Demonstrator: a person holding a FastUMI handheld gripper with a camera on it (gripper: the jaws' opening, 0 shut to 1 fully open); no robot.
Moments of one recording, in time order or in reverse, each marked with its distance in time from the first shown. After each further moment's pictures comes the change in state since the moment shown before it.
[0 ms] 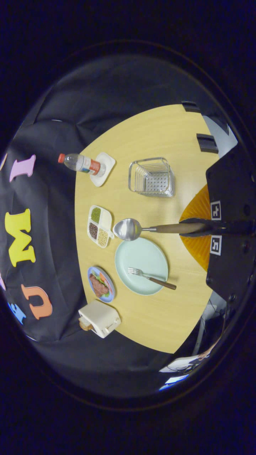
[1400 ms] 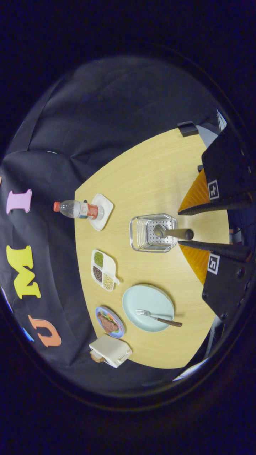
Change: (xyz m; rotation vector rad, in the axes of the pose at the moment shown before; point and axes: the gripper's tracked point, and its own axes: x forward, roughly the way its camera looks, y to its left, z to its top) arm 0.007 -0.075 0.012 0.091 -0.019 -0.185
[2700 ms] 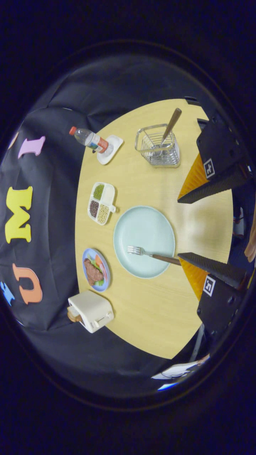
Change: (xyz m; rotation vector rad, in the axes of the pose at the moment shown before) arm 0.004 0.209 -0.034 -0.195 0.030 0.180
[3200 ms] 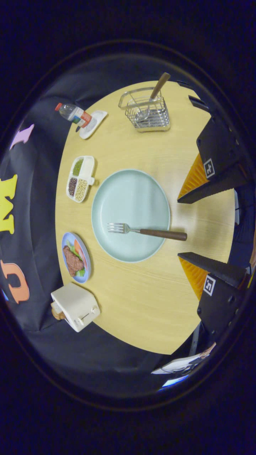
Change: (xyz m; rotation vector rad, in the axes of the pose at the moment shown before) arm 0.055 0.054 -0.023 0.040 0.150 0.078
